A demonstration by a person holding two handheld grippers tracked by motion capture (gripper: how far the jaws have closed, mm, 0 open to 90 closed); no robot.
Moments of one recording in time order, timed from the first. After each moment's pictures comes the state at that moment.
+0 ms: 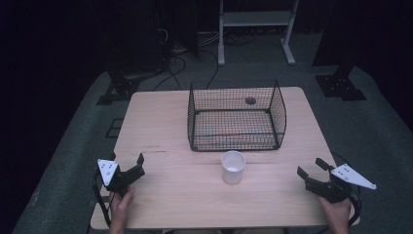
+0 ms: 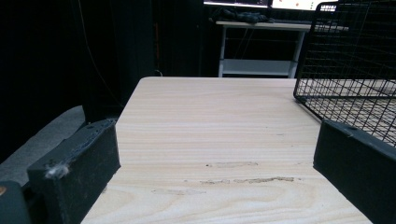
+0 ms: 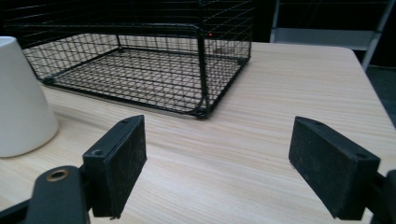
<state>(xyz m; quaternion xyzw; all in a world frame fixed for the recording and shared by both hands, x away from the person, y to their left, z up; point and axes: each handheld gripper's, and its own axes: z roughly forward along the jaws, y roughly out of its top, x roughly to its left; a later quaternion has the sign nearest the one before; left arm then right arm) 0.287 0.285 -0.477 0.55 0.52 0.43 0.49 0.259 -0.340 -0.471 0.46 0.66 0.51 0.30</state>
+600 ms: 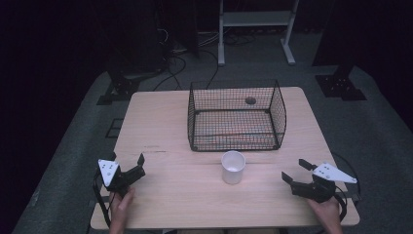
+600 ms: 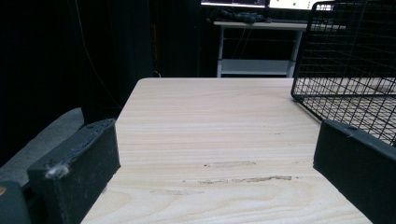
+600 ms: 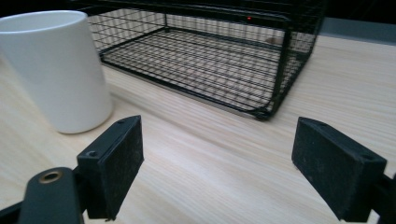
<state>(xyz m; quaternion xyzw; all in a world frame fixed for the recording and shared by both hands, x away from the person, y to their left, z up) 0.286 0.284 -0.477 0.55 0.51 0.43 0.49 0.262 -0.302 -0.464 0.40 0.72 0.50 0.26</state>
